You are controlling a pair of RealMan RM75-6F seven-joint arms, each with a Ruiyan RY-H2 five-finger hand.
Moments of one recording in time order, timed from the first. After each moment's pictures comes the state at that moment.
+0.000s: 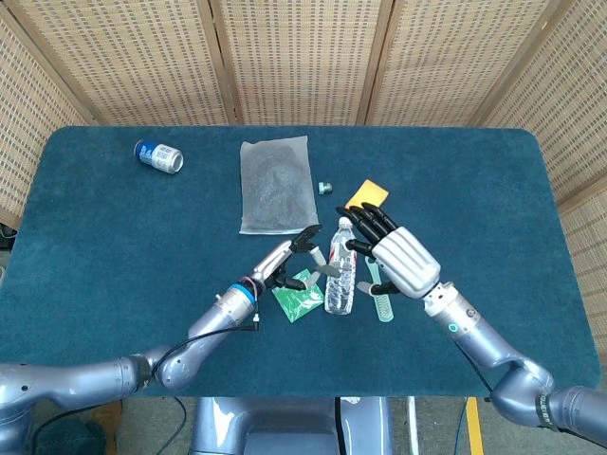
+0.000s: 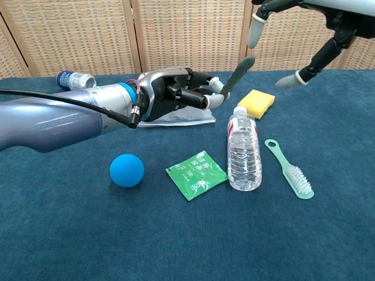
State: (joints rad) left arm -0.88 -1.74 -0.42 -1.46 1.04 0.68 -0.45; right arm 0.66 -1.26 0.22 -1.59 -1.68 1.14 0.21
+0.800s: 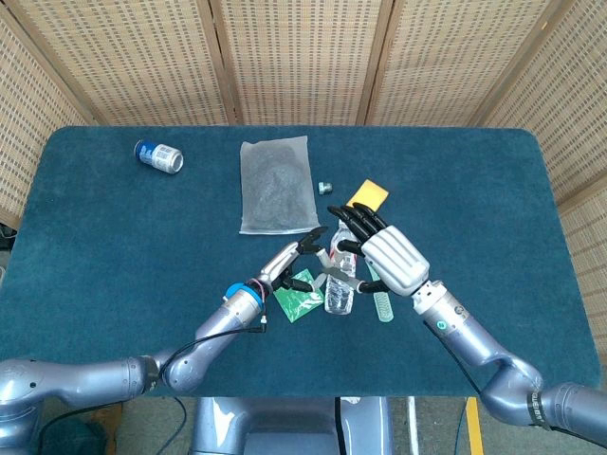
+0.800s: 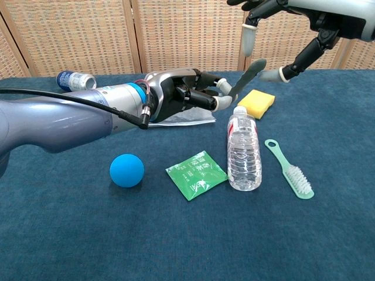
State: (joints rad) left arm -0.92 -1.76 -0.42 -1.47 0.96 0.70 -0.39; right arm 0.71 -1.25 0.21 -1.66 -1.58 1.09 0.15
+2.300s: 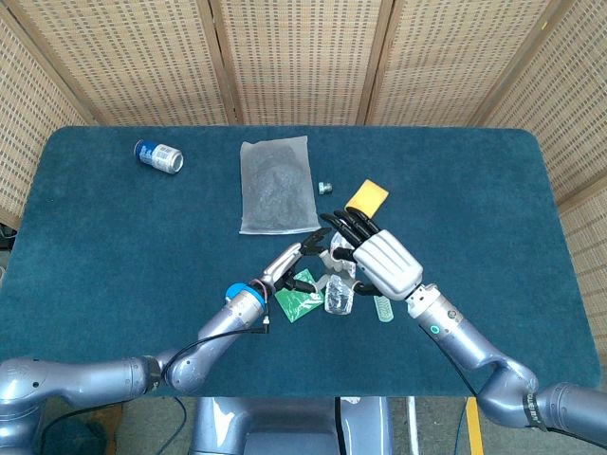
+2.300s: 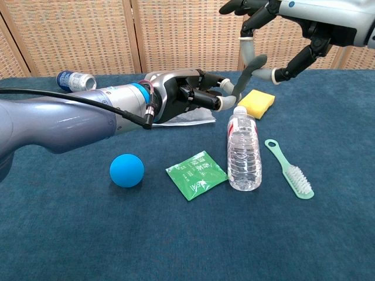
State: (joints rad) left arm -0.93 -1.77 -0.42 -1.47 0.95 0.70 -0.40; right arm 0.73 -1.26 0.18 -1.67 -1.57 1.10 0.05
